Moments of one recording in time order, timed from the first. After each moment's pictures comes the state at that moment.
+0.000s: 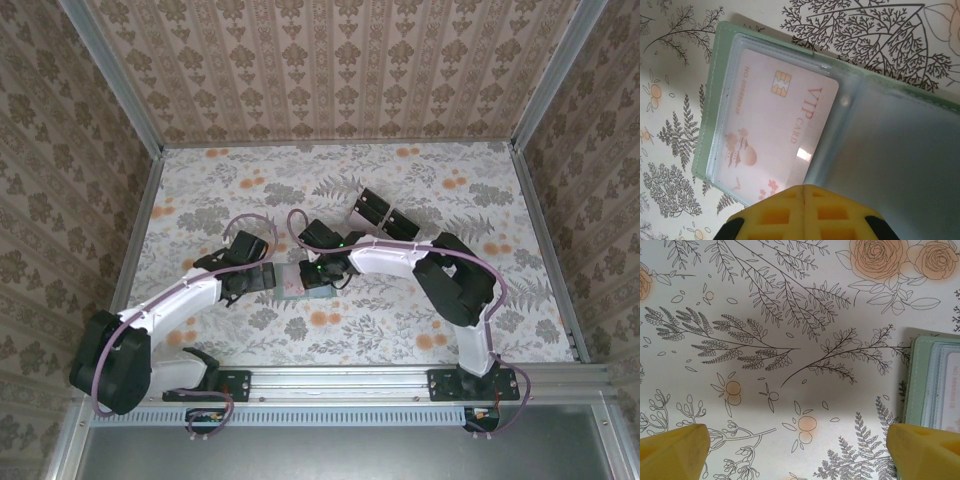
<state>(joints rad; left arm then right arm) -0.54 1.23 0.66 -0.60 -0.25 -0.59 0.83 1.98 1.30 -0.40 -0.20 0.56</state>
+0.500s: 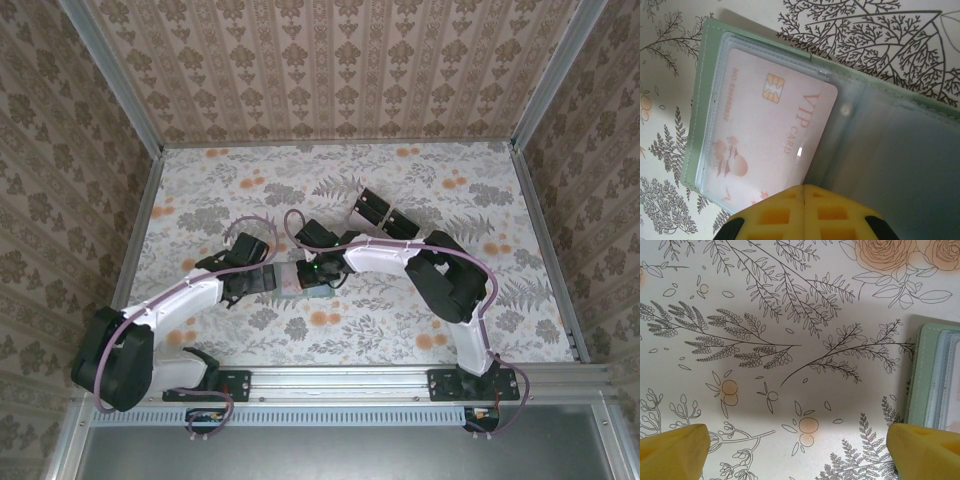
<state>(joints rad) -0.54 1.25 0.64 -0.57 -0.25 -0.59 0.84 2.03 1.34 -0.40 -0.20 0.57</state>
